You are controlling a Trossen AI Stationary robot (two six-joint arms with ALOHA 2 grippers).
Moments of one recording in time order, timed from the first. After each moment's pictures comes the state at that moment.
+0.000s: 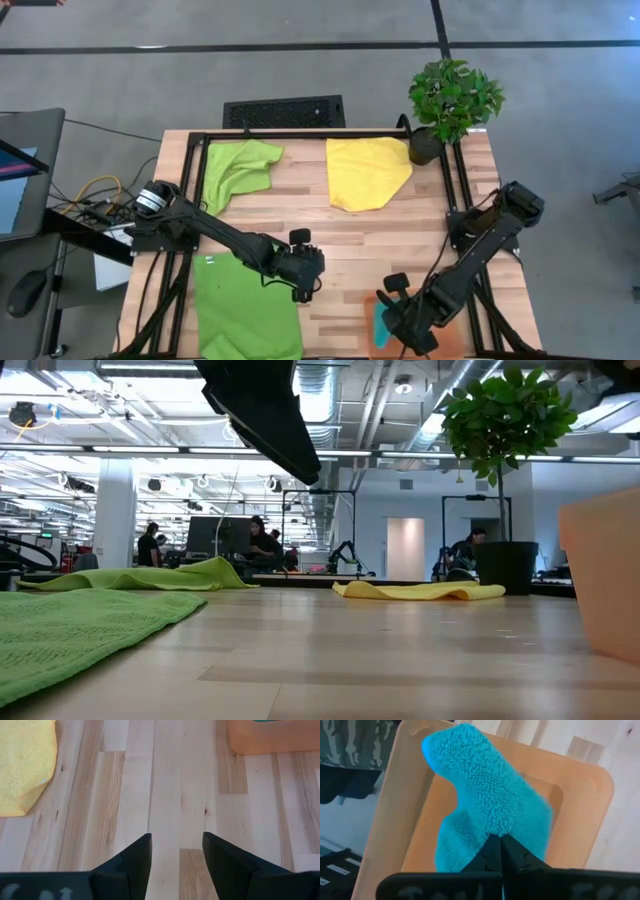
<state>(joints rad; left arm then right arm) -0.40 1.81 1.33 -0.50 -0.34 -0.33 0.82 1.72 1.28 -0.82 0.03 0.40</state>
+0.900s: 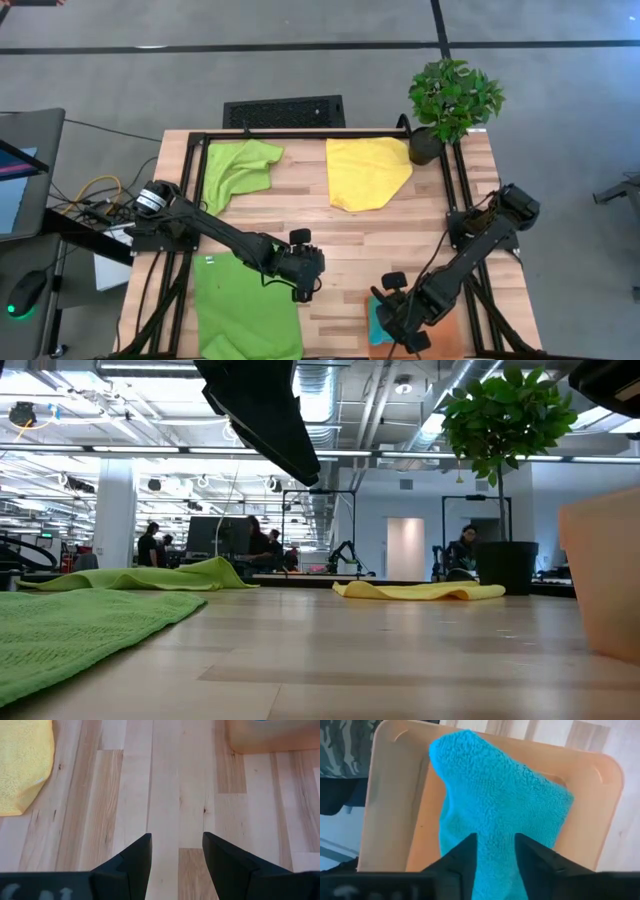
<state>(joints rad) -0.40 1.81 1.33 -0.50 -0.32 -0.33 0.79 1.76 1.28 -0.81 -0.01 0.47</state>
